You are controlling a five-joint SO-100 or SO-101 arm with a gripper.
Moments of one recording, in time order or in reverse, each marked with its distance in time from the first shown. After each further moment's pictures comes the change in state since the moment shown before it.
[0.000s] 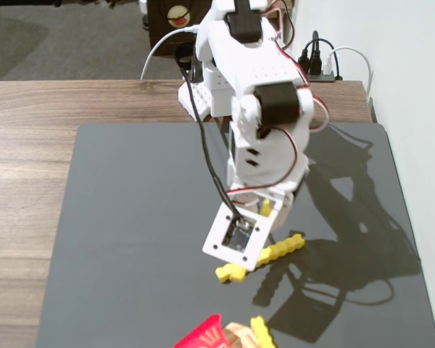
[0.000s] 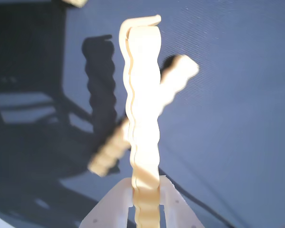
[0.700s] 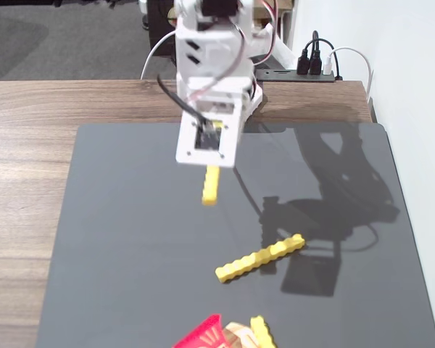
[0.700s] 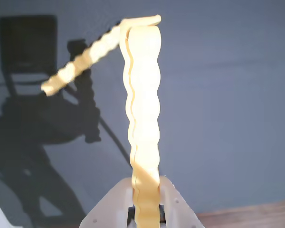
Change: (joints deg) arm 11.0 40.2 29.4 2.0 -28.2
